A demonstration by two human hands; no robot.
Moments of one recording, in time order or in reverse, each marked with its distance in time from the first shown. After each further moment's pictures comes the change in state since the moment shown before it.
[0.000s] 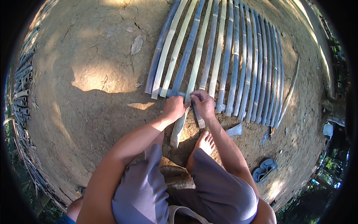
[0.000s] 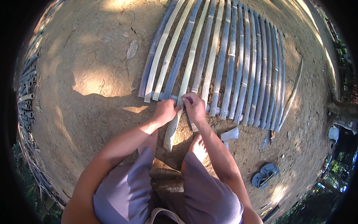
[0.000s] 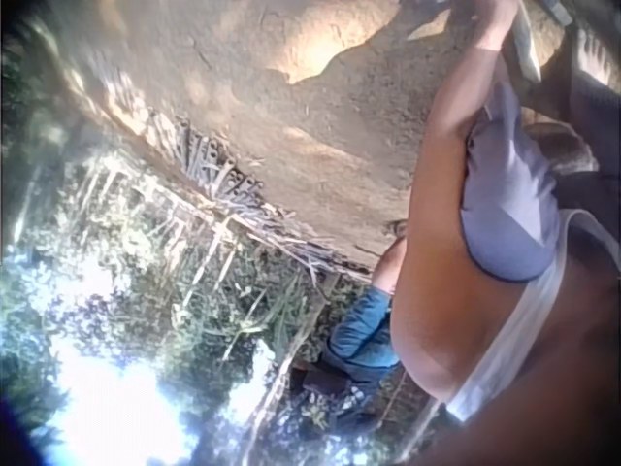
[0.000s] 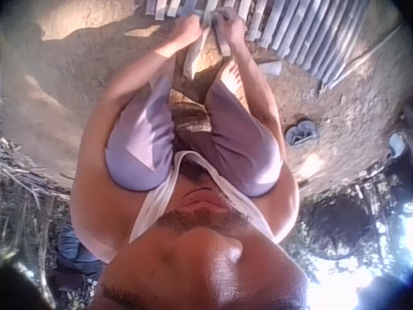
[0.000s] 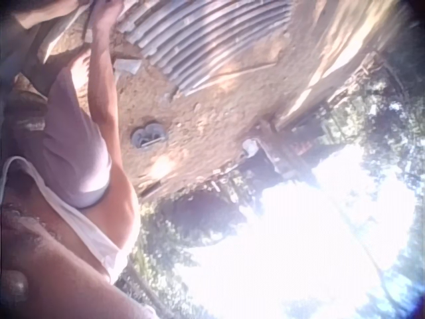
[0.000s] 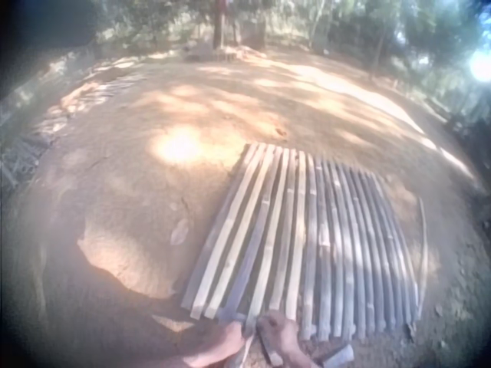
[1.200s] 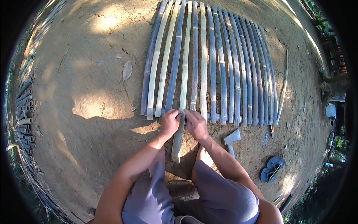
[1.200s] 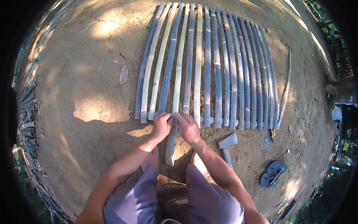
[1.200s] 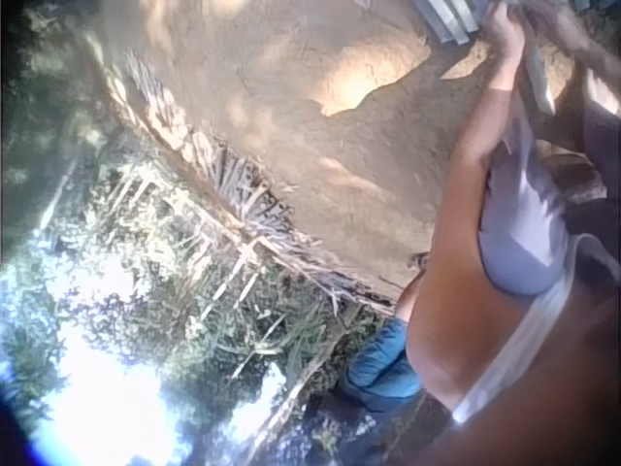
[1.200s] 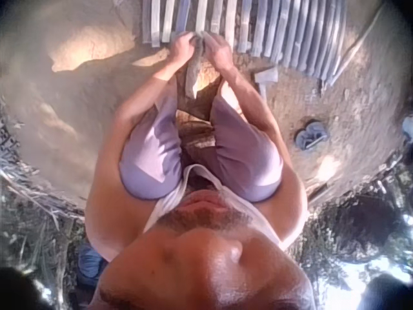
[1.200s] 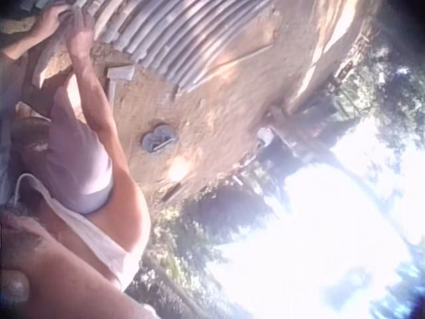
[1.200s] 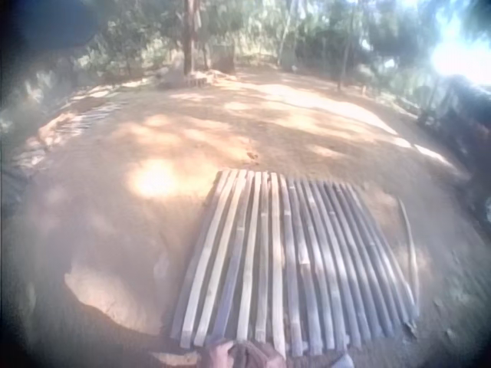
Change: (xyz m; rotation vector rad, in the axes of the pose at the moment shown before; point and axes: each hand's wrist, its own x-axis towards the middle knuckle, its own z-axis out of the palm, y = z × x) left_hand 0.015 -0.013 0.026 -0.239 0.387 0.384; right_hand -0.032 -0.032 -0.003 -0.407 0.212 -0.571
